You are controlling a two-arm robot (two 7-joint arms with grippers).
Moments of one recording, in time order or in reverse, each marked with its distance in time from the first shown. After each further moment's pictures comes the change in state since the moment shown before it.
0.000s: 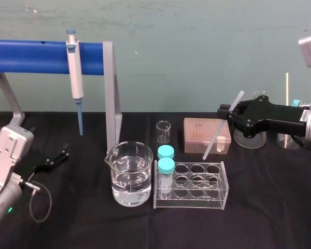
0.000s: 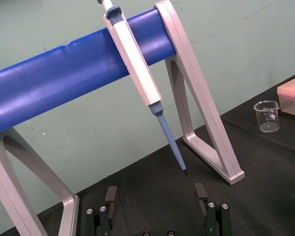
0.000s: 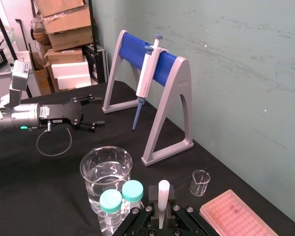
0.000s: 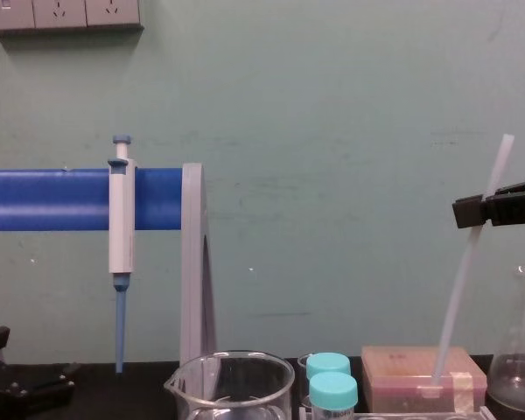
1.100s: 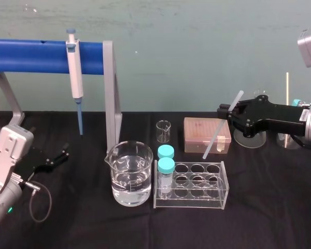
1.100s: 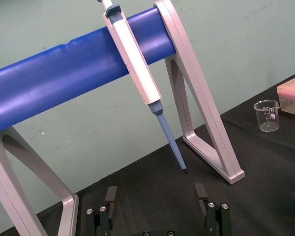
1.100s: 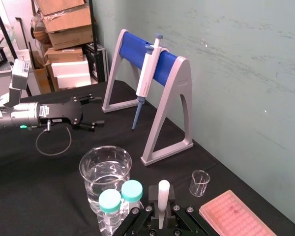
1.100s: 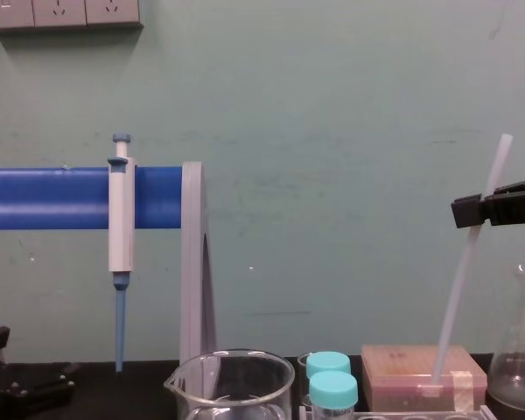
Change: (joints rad) left arm 0.000 0.000 0.000 0.000 0.000 0.000 0.000; right arm 0.007 0.002 -0.009 0.001 -0.003 -0.005 -0.001
